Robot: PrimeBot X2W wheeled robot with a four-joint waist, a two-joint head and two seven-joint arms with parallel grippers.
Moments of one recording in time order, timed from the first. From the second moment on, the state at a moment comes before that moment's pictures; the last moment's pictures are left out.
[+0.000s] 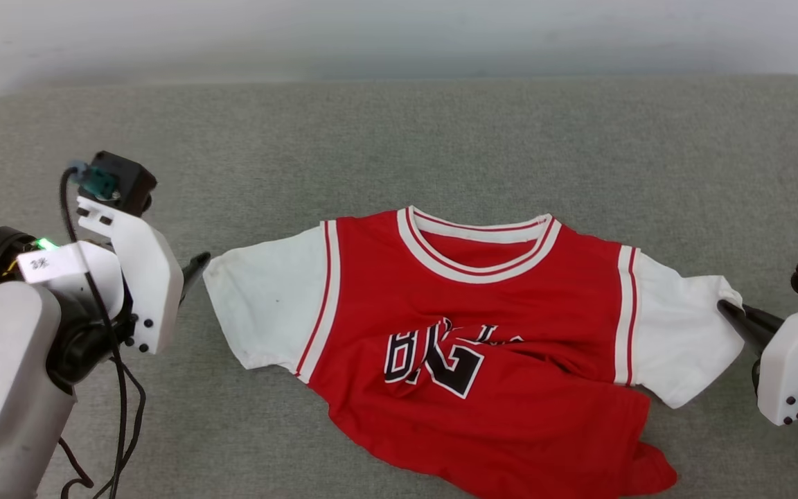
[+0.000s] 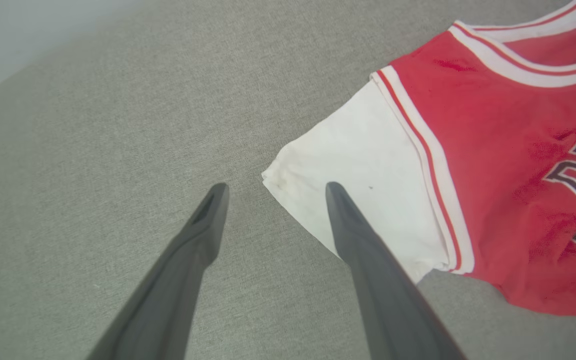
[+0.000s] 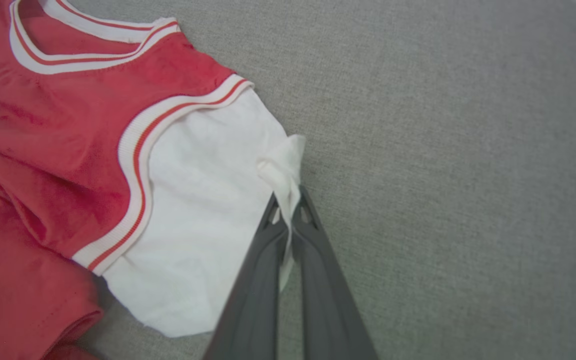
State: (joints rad) left arm -0.56 0.61 -0.38 0.17 -0.59 -0.13 0.66; right arm -0.39 -0.69 0.47 0.36 0.74 0.13 0.23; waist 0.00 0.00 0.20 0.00
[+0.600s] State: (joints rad) left arm -0.79 0.68 -0.63 0.40 -0.72 -0.13 0.86; right arm -0.43 -0.62 0.40 0.25 0.64 0.13 0.28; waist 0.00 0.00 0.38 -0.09
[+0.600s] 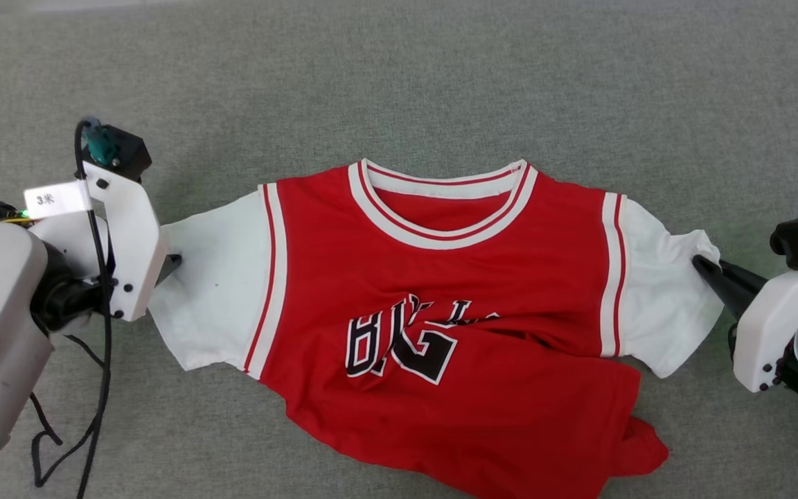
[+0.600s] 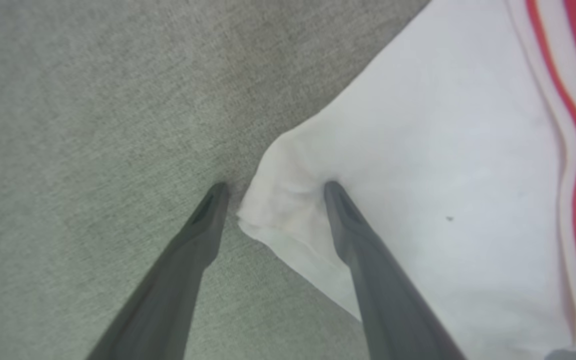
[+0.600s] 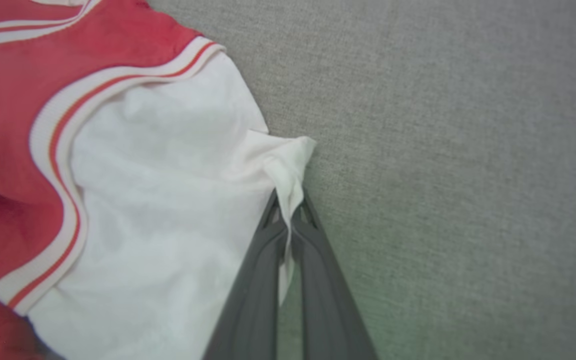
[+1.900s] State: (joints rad) left arm -0.91 0.76 -0.76 0.19 -0.68 -0.07 0.29; right arm -0.54 -0.62 0.24 0.14 0.56 0.13 0.24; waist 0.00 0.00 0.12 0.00
